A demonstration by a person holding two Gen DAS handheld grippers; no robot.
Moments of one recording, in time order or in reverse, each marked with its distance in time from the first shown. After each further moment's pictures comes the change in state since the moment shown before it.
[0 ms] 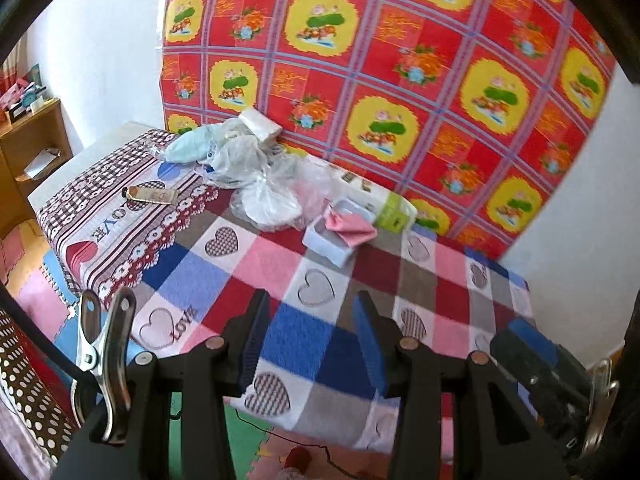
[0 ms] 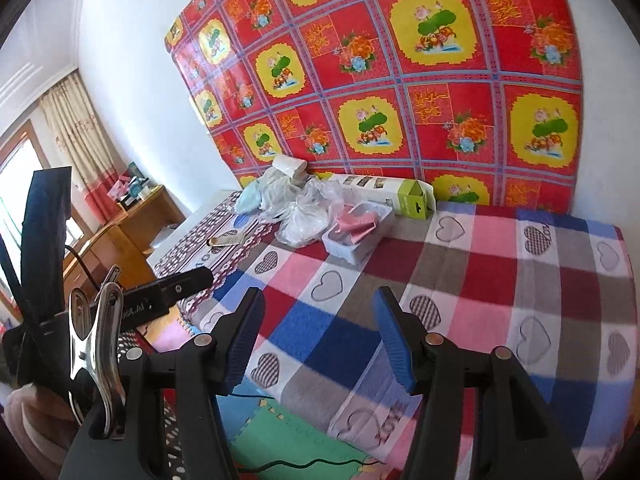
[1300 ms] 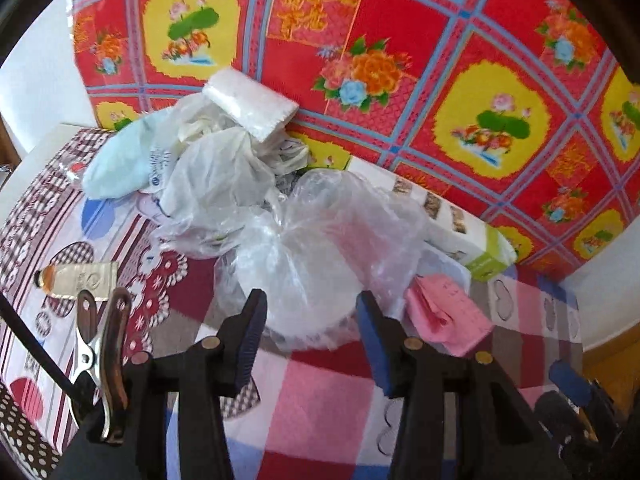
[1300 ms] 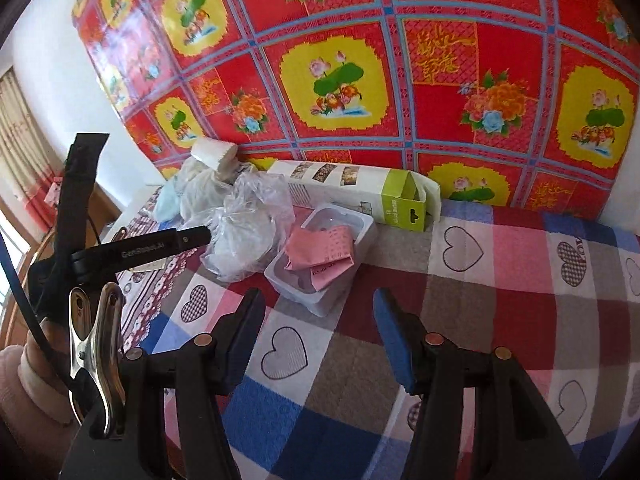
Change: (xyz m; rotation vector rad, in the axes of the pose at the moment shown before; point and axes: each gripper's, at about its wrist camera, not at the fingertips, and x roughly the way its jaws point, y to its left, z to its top) left arm 0.217 0.065 0.122 0.096 0.201 -0.069; right arm 0.164 -0.014 0.063 0.089 0.131 -0.206
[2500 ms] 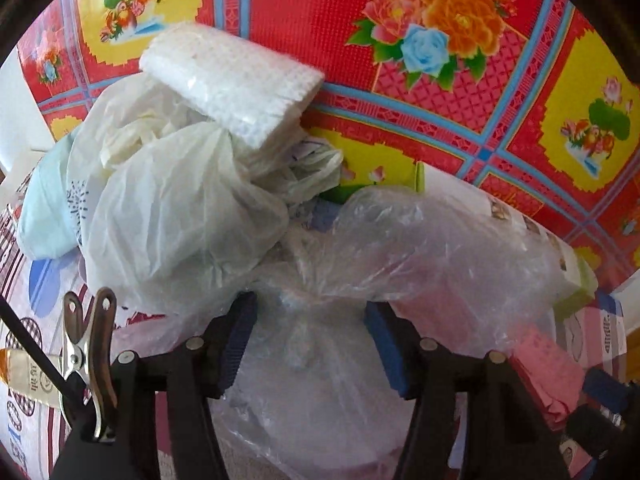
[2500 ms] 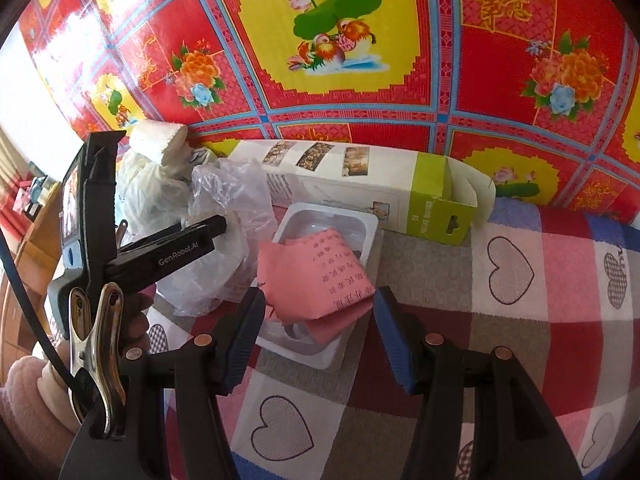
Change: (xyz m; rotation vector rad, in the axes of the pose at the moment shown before) left arm 0.107 0.022 0.036 0.071 -0.034 0.052; right arm 0.097 0.010 0.035 0.057 0.106 -0.086
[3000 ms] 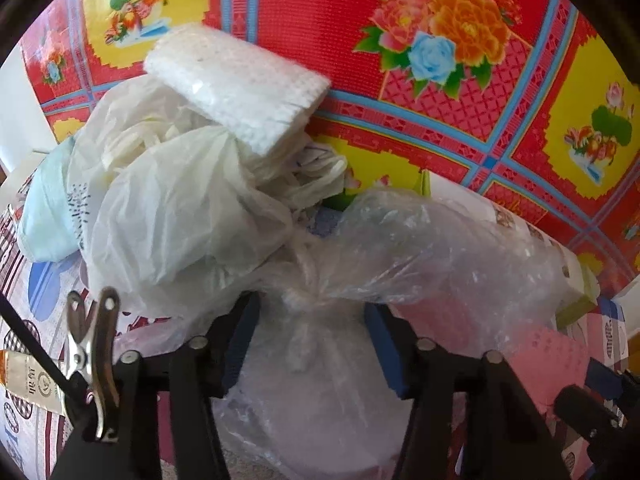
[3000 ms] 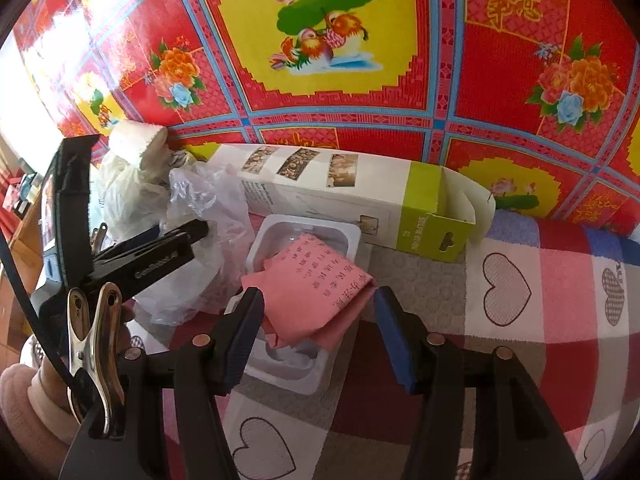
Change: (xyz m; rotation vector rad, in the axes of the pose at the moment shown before) left arm 0.006 0.008 0.005 -0.018 -0.023 -0.005; right arm 0.016 -0.008 0.005 -0.008 0.002 -0.043
